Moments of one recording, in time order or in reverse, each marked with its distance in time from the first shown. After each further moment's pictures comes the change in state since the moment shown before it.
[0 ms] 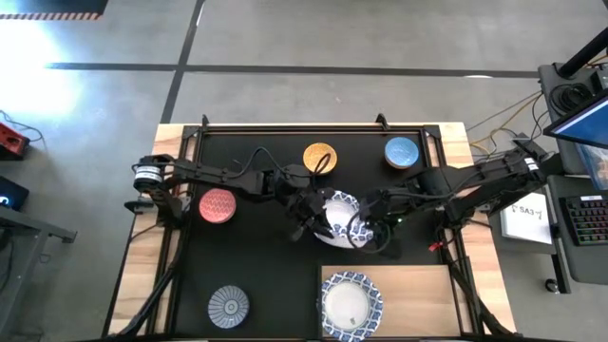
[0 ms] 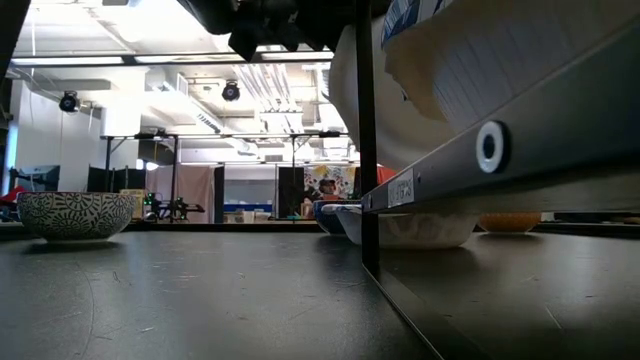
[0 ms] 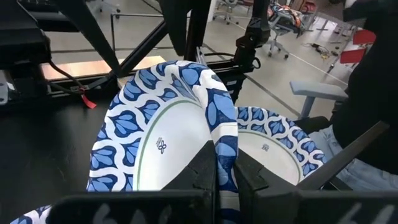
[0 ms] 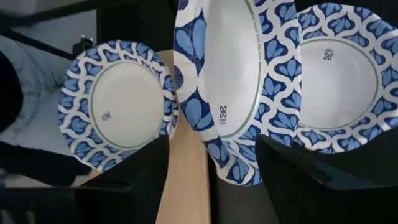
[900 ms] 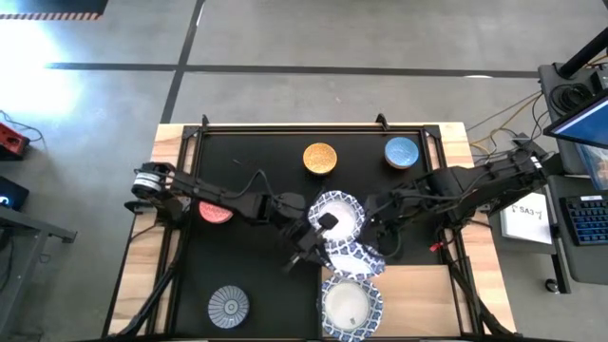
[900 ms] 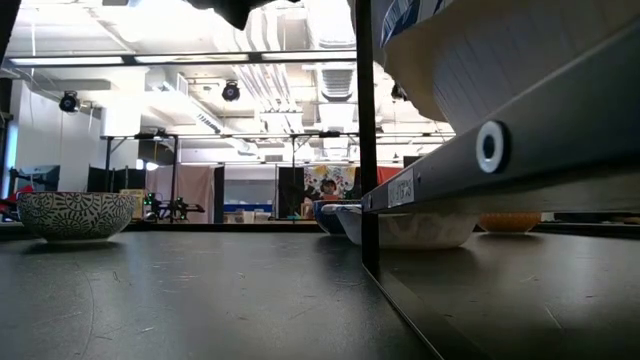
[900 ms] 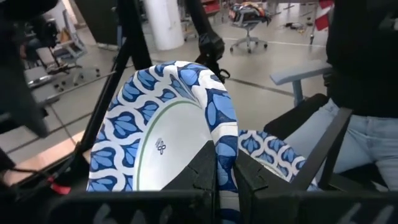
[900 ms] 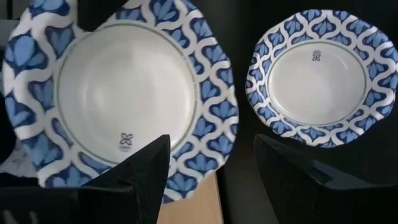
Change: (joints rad) left arm -0.185 0.014 0.000 0.144 -0.070 0.261; right arm 0.046 -0.043 0.000 0.014 0.085 0.126
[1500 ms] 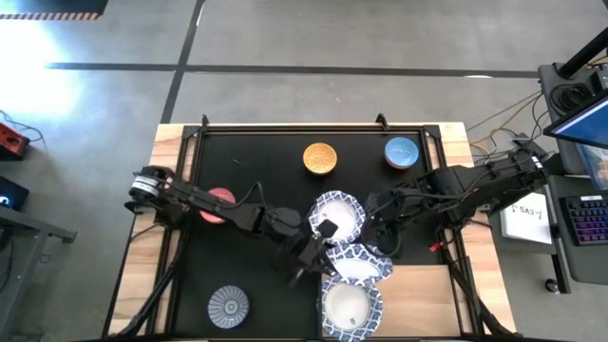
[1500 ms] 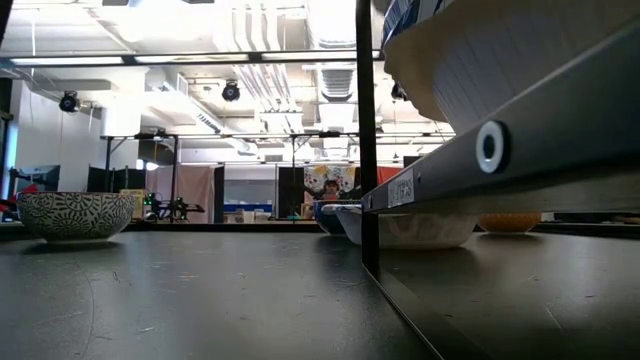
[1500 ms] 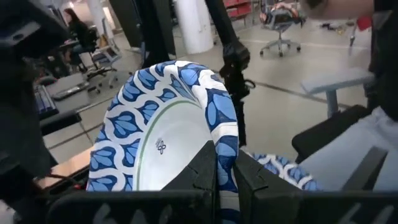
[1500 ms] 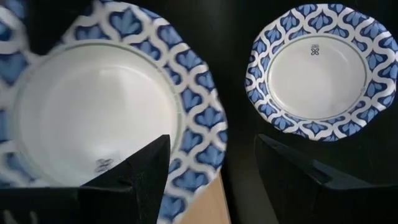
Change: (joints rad) left arm -0.099 0.002 0.041 0.027 -0.229 -0.038; right arm 0.000 -0.006 0.000 -0.002 -0.001 0.053
